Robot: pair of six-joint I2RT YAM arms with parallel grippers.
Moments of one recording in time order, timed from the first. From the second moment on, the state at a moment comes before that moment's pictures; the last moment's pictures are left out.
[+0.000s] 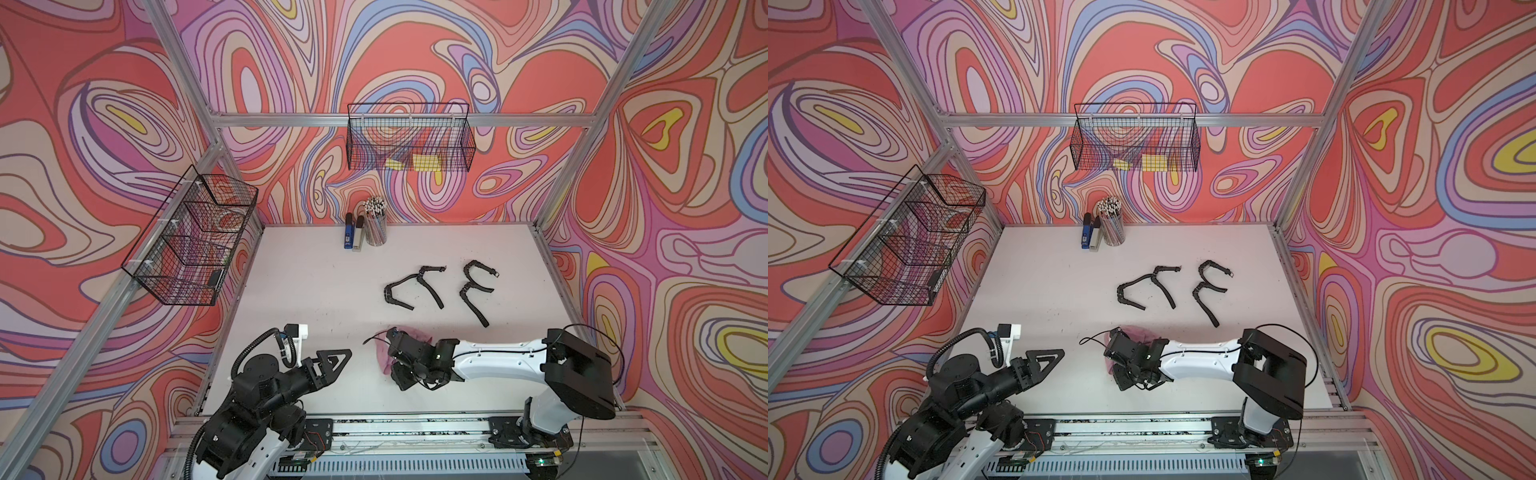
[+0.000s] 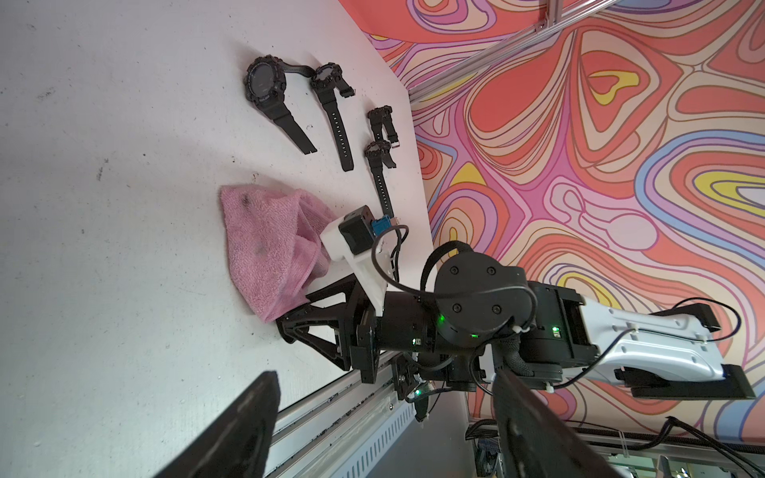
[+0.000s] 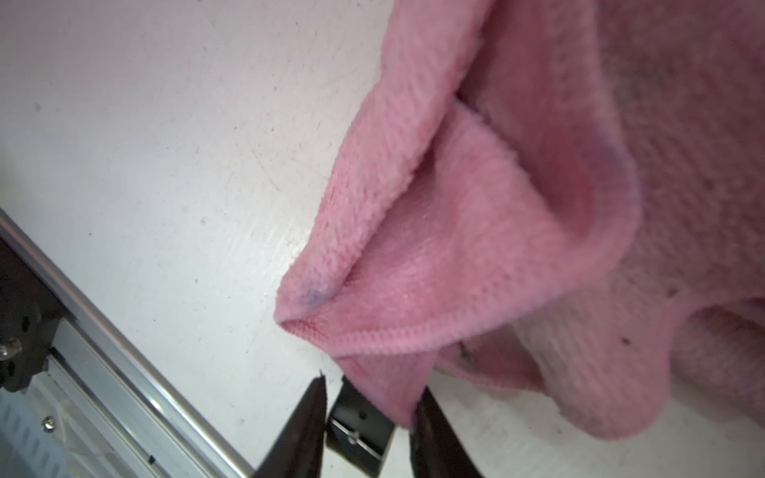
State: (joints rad) left arm -0.45 0.11 0.56 -0.80 0.41 -1.01; right arm 1.16 1.64 0.90 -0.35 0.00 0.63
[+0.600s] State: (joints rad) left arm -0.45 0.09 0.55 -0.80 0.42 -1.04; right arm 1.16 1.43 0.82 -0.28 -0.10 0.56
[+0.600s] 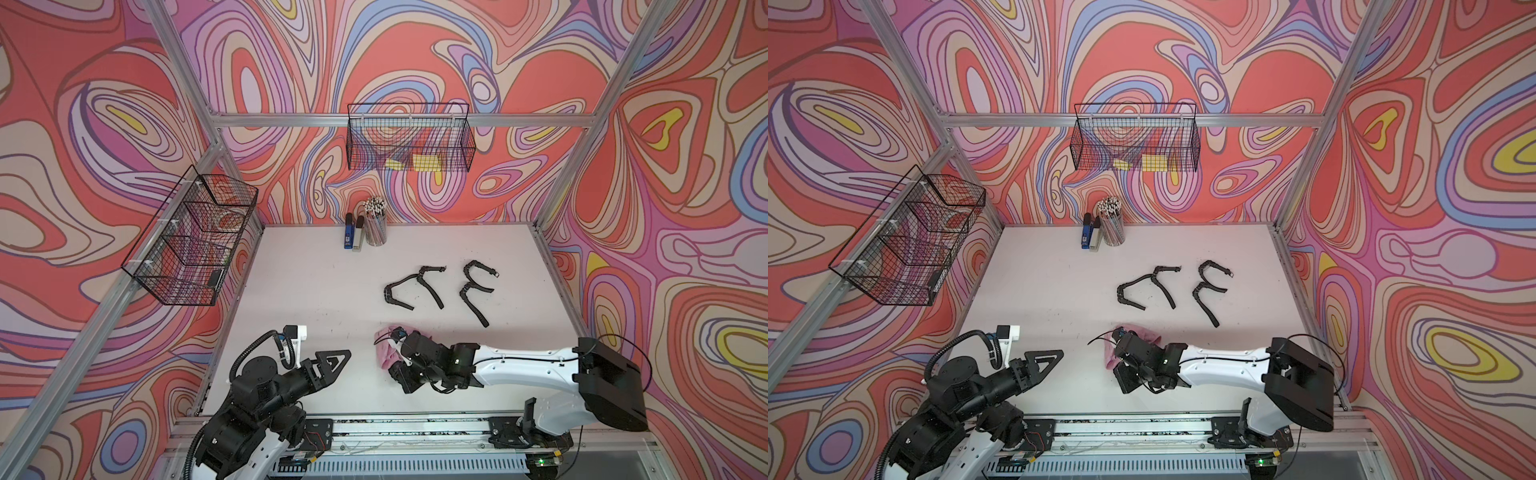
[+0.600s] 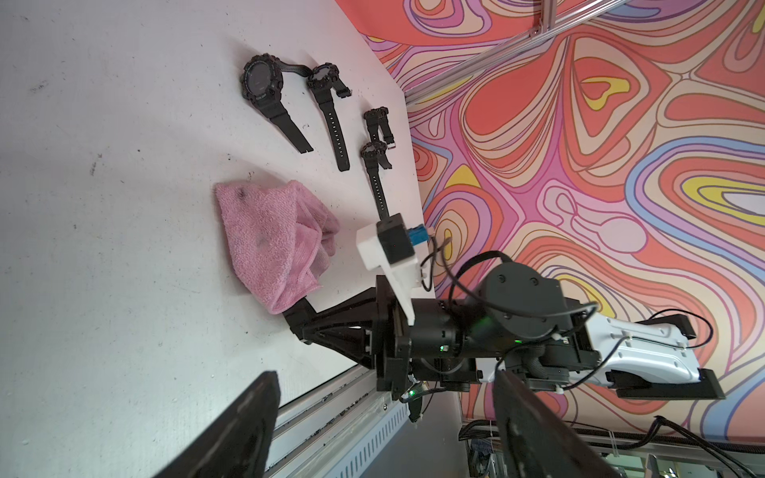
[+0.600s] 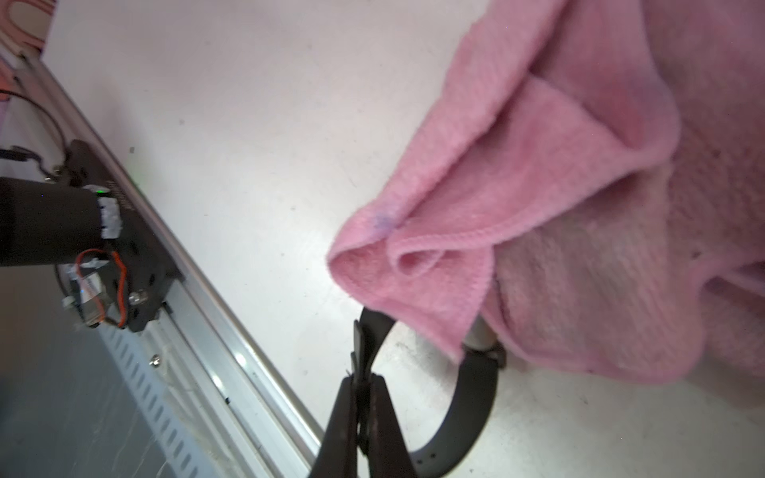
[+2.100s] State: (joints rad) left arm -0.51 0.48 0.24 0.25 0.59 -1.59; right arm 1.16 1.19 0.94 -0.20 -0.14 0.12
